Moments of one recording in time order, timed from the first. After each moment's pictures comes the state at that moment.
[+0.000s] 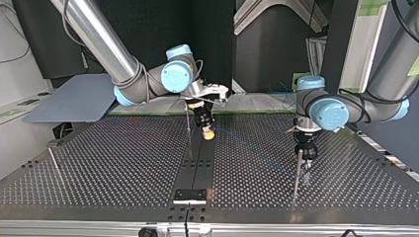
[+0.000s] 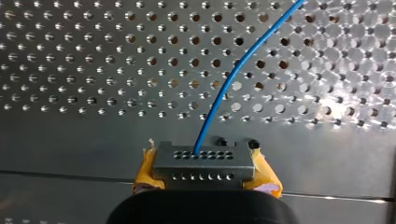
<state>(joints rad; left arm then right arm) 0.04 -1.87 -1.66 -2.79 -1.63 -1.93 2.34 -0.91 1.24 -0.24 1.62 1.57</state>
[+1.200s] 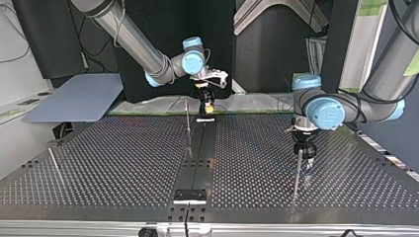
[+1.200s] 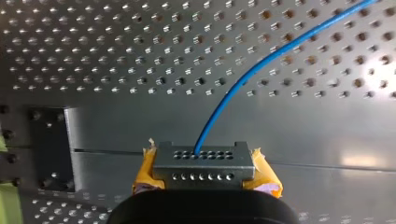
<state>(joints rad) 0.02 -1.87 -1.66 -2.79 -1.68 -1.96 2.36 -0.63 1.35 -0.56 1.74 1.65</state>
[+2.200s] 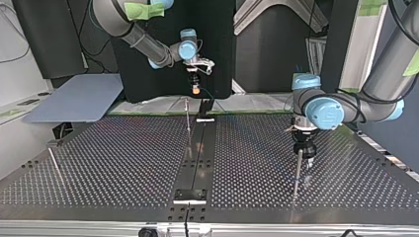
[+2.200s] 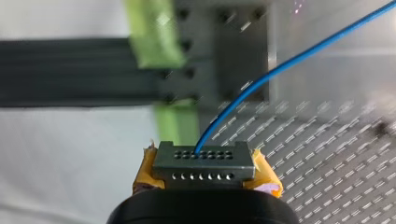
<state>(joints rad) 0.02 -1.87 -1.66 -2.80 -1.69 -1.95 2.29 -0.32 1.41 -0.86 1.80 1.71</state>
